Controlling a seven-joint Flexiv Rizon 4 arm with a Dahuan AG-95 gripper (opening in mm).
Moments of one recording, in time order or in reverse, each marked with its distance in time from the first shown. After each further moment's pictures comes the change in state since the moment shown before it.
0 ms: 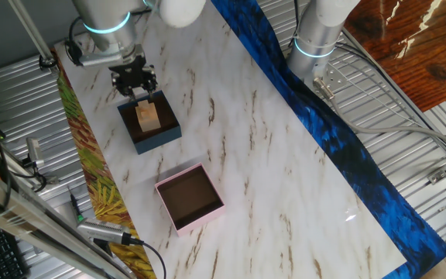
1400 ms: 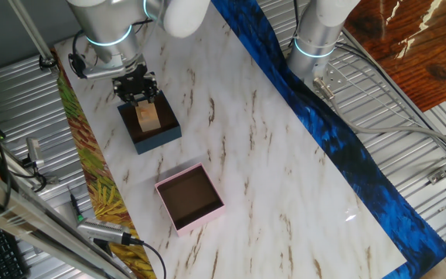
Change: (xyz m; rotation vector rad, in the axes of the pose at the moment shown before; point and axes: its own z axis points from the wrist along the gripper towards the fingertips) arm -0.002 -0.003 0.015 -0.009 0.019 -0.024
